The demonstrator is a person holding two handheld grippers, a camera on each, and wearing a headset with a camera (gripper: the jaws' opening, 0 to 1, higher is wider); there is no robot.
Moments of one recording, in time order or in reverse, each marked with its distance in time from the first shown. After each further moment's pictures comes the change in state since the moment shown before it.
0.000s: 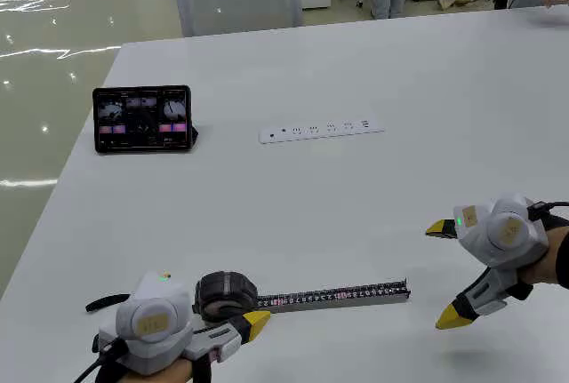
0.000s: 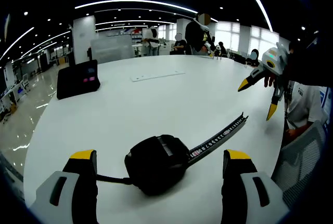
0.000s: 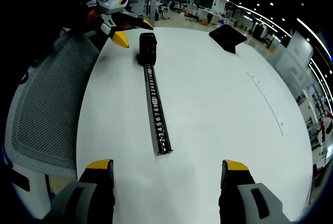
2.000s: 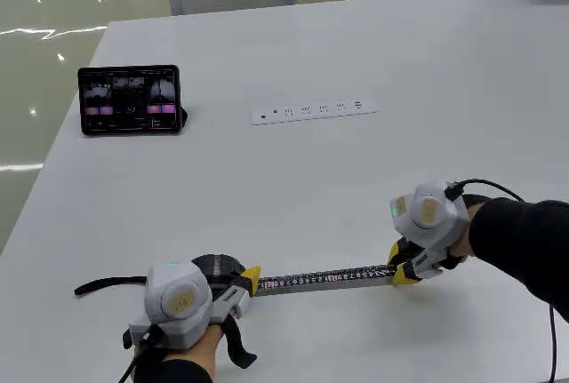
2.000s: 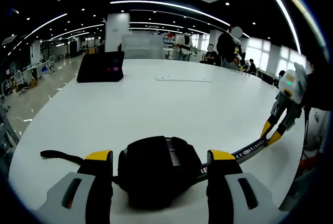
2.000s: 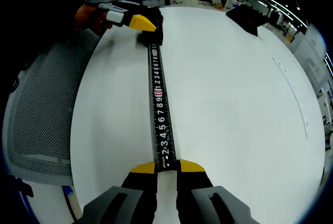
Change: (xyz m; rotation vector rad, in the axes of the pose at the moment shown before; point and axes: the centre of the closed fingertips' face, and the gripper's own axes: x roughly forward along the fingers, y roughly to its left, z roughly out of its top) left arm 0.027 0.012 -0.009 -0.192 -0.045 0.199; right arm 0.050 0.011 -0.003 0.017 0.156 0.142
